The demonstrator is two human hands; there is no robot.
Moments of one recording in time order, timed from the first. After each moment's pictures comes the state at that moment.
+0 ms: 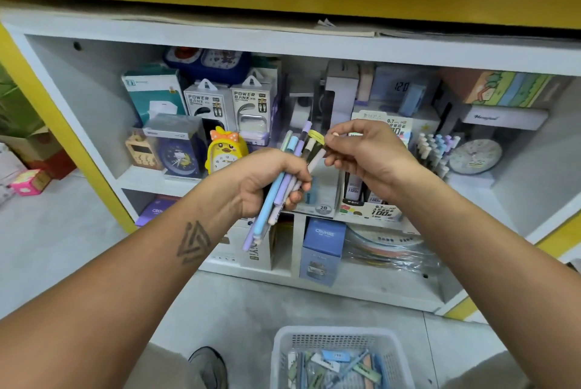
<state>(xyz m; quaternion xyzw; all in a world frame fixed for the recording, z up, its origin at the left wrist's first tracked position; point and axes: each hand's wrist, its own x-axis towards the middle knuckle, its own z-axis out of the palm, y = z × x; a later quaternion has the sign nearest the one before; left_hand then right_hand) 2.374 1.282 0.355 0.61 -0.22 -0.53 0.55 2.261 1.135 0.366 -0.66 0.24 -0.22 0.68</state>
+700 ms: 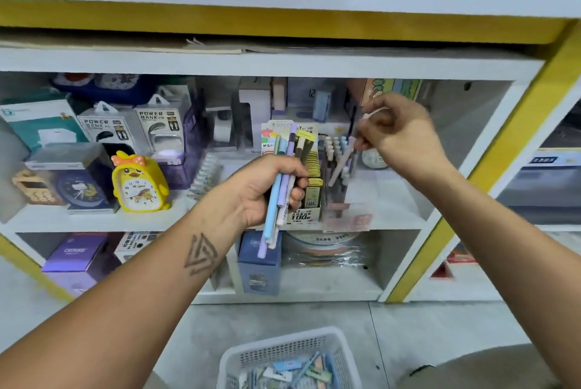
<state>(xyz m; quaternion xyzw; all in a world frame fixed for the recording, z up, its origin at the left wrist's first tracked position) 2.289 1.182 0.361 0.53 -0.23 -0.59 0.57 2.128 1.035 0.393 -0.79 0.26 -0.40 0.39</state>
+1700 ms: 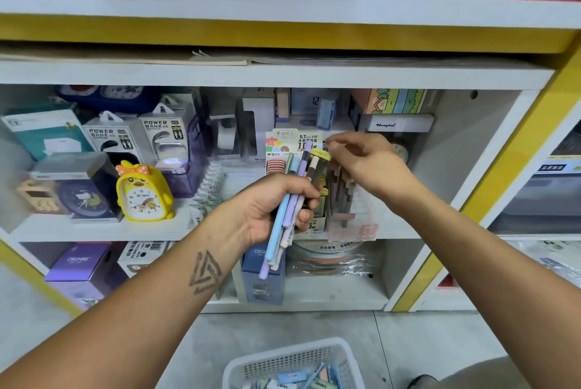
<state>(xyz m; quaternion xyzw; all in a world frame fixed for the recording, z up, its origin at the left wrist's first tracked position) 2.290 1.184 0.350 0.48 -0.25 -0.64 0.55 2.158 1.050 0.370 -0.82 0.31 -0.29 0.38</state>
